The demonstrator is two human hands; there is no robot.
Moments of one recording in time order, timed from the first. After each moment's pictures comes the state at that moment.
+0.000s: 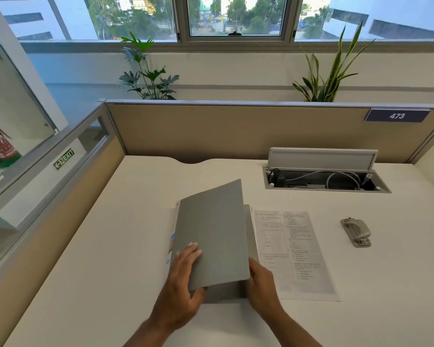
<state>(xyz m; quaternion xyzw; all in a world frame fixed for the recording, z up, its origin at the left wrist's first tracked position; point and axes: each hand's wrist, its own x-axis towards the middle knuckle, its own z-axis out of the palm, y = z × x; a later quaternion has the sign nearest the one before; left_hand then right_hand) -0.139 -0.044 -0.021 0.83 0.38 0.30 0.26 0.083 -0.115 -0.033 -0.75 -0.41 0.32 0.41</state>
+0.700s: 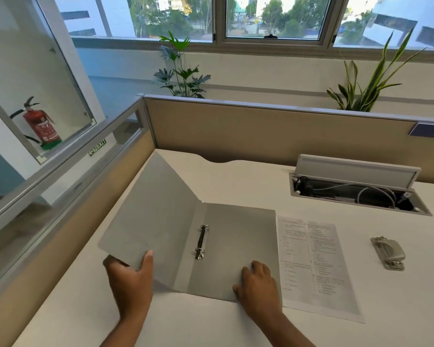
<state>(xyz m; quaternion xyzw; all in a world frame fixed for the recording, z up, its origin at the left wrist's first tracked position) -0.215 -0.028 0.022 0.40 0.72 0.51 0.23 0.046 -0.091 -0.050 -0.78 -0.60 0.13 0.04</state>
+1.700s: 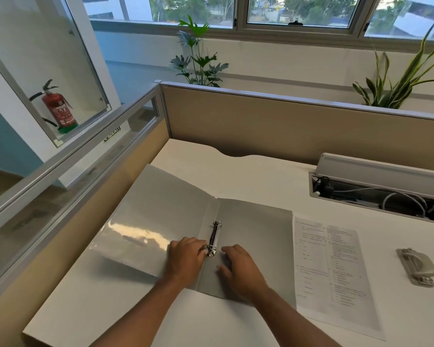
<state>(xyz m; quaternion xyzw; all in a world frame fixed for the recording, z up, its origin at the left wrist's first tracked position) -0.176 0.039 -0.054 0.80 0.57 0.13 0.11 0.011 -0.024 -0.040 -0.66 -0.69 0.26 0.17</state>
